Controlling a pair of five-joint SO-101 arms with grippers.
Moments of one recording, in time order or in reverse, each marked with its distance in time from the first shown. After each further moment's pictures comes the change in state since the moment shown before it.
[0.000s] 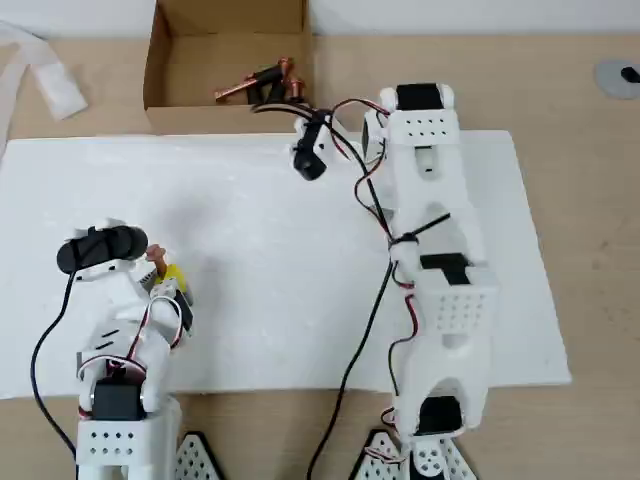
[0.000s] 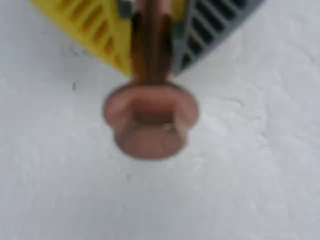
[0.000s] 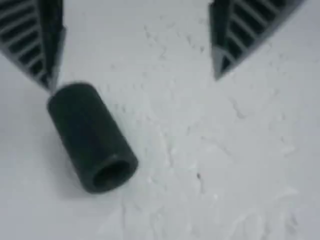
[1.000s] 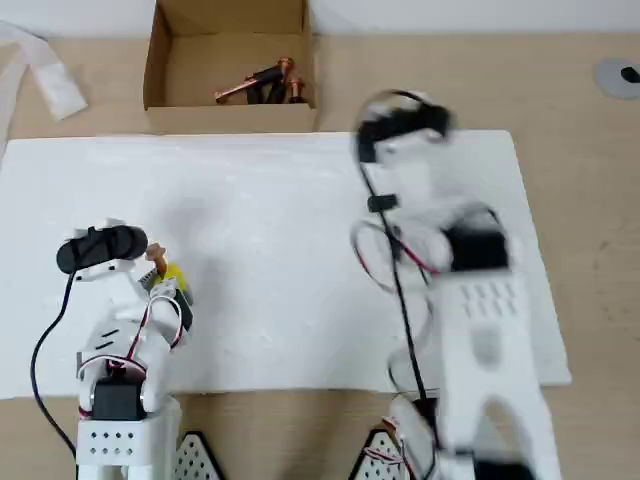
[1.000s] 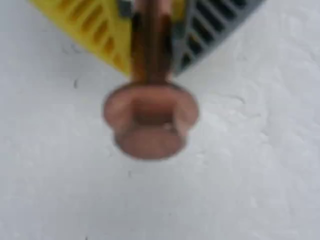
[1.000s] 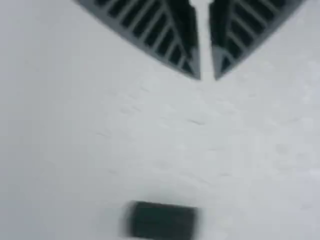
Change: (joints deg) left arm 0.0 0.0 0.0 -0.4 0.0; right arm -2.5 -70.3 63.6 -28.0 -53.1
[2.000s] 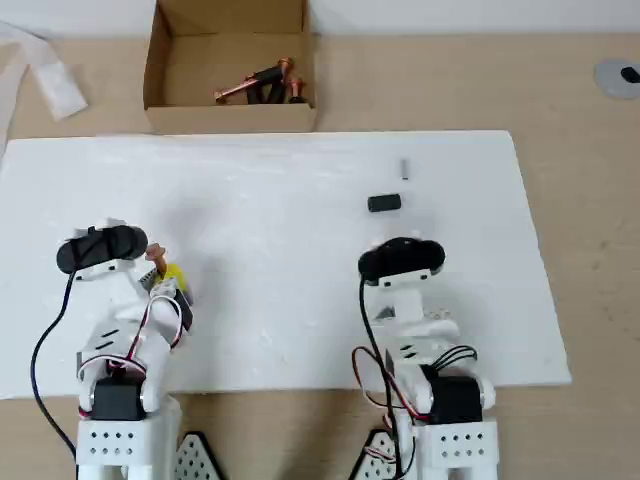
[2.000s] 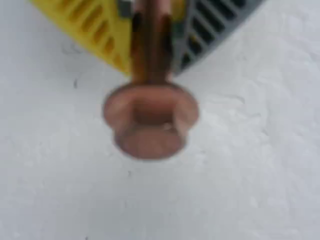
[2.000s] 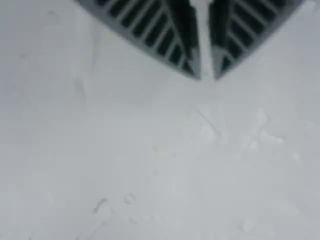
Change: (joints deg) left arm 0.0 0.0 0.0 0.0 0.0; right arm 3.3 -69.8 63.6 -0.4 -4.0
